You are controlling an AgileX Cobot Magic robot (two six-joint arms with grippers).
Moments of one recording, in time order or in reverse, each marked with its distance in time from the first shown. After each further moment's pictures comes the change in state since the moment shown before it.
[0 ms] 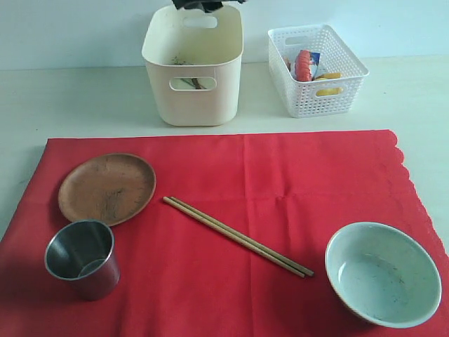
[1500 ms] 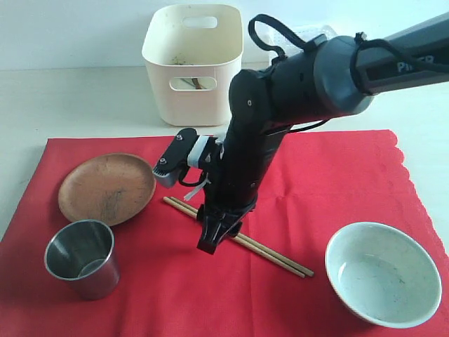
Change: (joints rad) left arm 0.000 0.000 0.000 0.000 0.000 0.000; right arm 0.193 0.170 0.386 -0.055 0.223 -0.166
